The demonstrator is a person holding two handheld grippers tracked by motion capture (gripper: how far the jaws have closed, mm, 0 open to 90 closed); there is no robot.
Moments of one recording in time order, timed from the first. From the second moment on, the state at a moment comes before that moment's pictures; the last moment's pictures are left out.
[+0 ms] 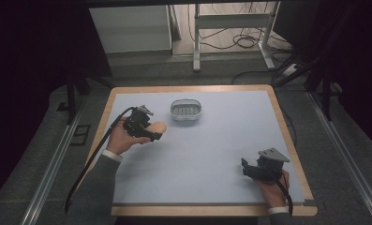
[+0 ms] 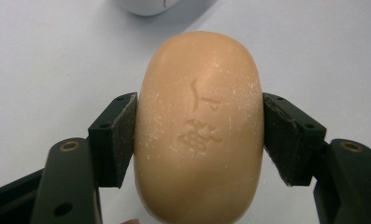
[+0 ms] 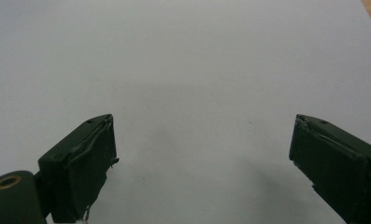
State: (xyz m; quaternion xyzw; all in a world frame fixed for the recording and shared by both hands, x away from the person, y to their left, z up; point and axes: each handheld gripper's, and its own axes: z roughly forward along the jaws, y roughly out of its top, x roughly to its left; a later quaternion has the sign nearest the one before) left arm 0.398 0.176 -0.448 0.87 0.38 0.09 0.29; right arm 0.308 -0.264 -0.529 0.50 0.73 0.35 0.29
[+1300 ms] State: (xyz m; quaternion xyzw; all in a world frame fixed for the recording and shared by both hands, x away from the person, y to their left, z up) left arm 0.426 0.148 -0.438 0.88 0.37 0.09 0.30; right arm 0.309 -0.265 -0.529 0.50 0.73 0.35 0.29
